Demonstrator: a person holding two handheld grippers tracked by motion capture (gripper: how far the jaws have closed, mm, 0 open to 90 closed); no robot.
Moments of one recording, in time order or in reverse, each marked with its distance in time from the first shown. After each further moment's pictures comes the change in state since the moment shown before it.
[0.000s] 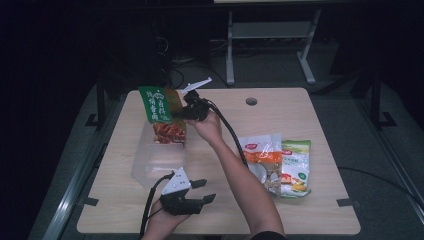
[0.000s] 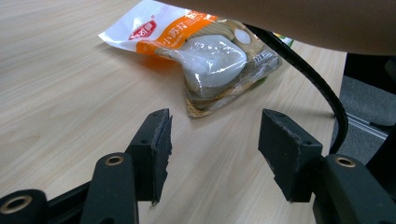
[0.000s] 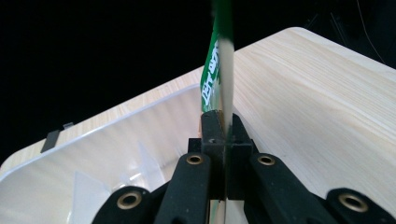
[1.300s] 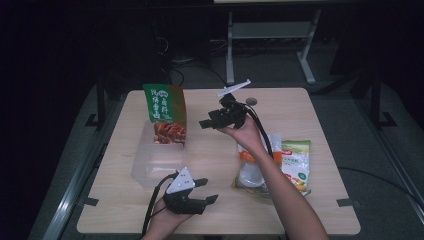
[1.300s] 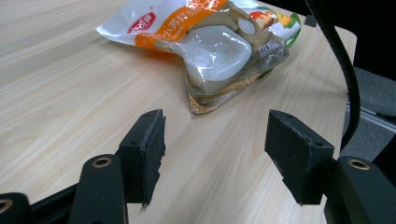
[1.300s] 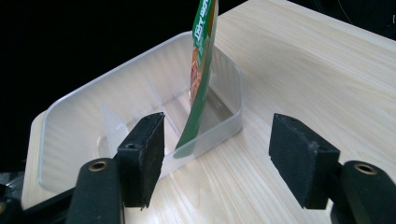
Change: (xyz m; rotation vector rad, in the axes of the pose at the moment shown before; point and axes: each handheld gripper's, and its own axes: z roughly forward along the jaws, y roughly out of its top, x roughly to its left) left arm 0.001 0.000 0.009 0.035 0.004 0.011; right arm 0.001 -0.038 -0.107 0.062 -0.058 0.059
